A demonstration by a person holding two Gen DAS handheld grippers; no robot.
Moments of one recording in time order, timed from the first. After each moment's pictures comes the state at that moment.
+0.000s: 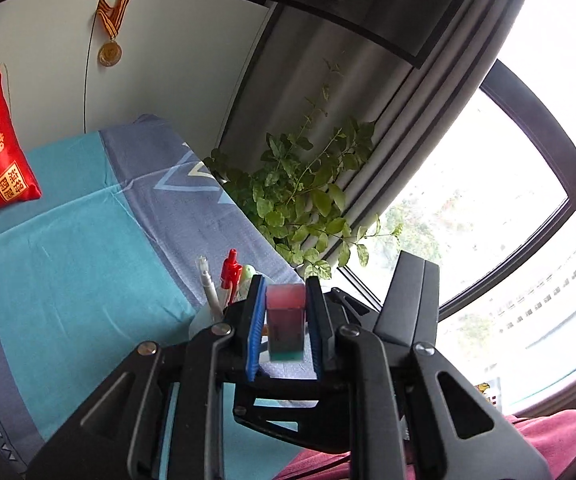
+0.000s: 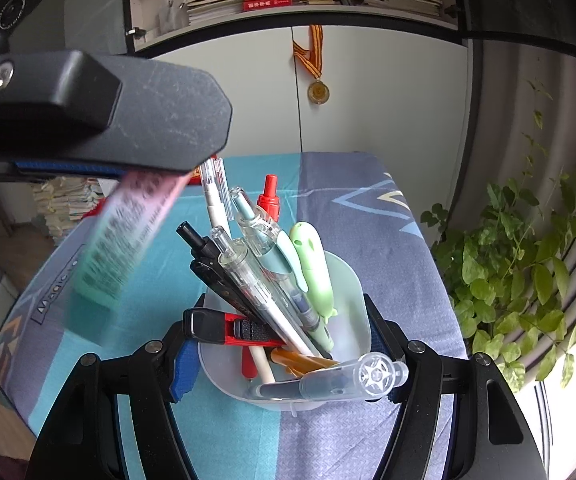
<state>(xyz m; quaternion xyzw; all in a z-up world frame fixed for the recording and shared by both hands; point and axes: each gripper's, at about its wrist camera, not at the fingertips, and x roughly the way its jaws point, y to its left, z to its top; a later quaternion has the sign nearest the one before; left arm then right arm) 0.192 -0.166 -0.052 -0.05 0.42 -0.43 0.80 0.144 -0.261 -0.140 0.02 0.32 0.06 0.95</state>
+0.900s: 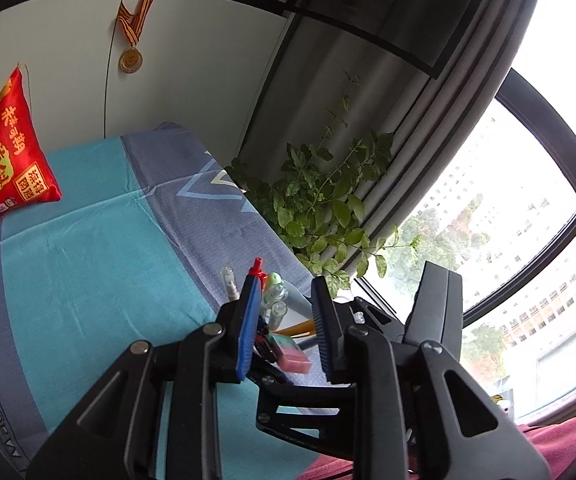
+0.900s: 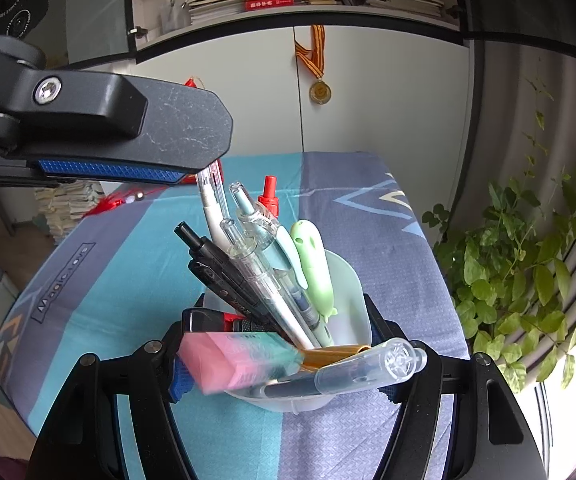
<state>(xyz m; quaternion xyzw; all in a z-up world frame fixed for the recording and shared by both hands) 0.188 -0.158 -0.052 -0.04 0.40 -0.39 0.83 0.145 -0.259 -0.142 0.01 0.32 0.06 0.95</state>
